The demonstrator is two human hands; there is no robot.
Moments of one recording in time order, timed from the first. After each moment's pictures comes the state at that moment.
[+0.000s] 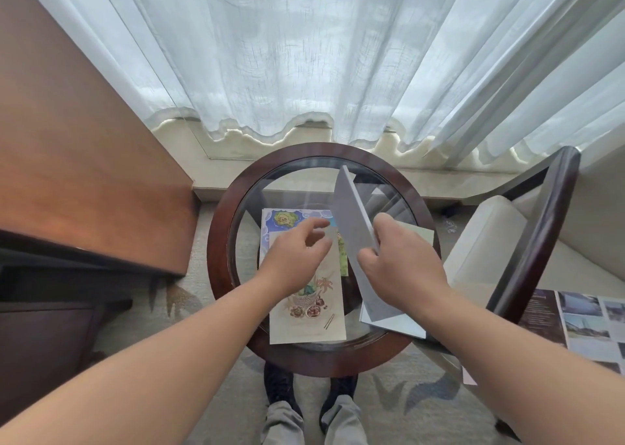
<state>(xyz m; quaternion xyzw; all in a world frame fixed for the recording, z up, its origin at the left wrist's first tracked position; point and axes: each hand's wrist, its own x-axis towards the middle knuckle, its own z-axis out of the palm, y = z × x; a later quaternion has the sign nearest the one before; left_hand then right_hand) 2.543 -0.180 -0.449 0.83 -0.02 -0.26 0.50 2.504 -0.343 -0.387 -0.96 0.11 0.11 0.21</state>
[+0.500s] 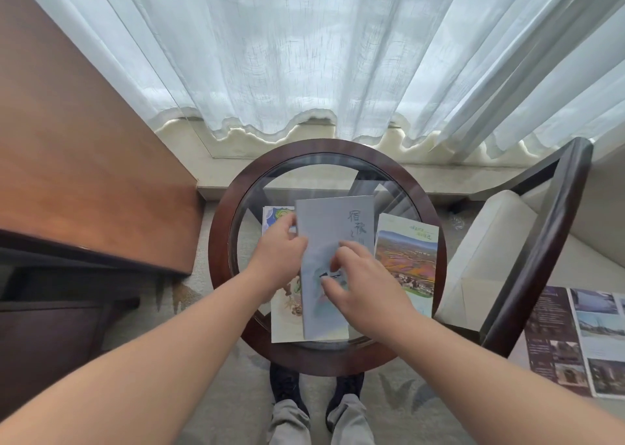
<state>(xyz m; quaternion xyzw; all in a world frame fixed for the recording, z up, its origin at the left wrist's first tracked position) 2.546 -0.172 -0.447 0.75 0.12 -0.30 0.57 2.477 -0.319 -0.421 -0.93 0.02 0.19 0.30</state>
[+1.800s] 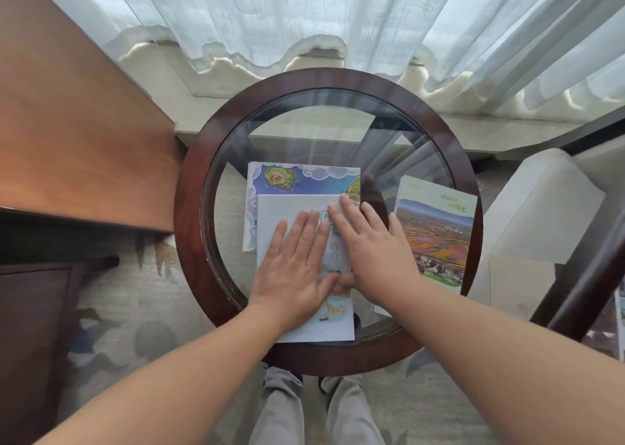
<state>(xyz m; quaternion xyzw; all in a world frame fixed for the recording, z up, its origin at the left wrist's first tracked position) 2.491 -0.180 -0.594 0.95 -0.26 -0.14 0.04 2.510 -0.345 -0.553 -0.96 -0.09 0.28 0.03</state>
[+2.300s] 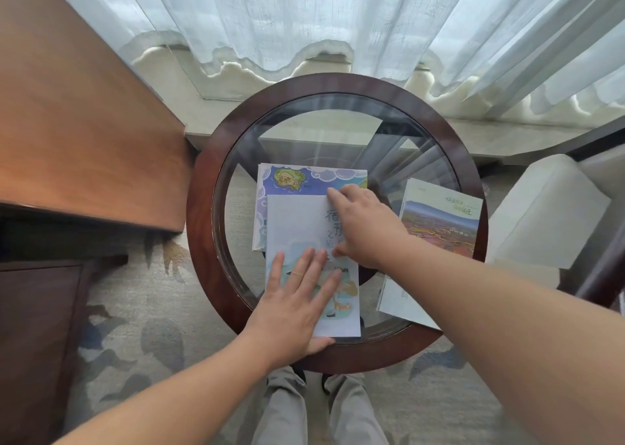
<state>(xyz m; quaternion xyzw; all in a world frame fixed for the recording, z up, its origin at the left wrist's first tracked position) 2.453 -0.155 -0.578 0.91 -0.36 -0.22 -0.01 2.560 -0.331 -0.539 -0.94 -0.10 0.30 0.10</state>
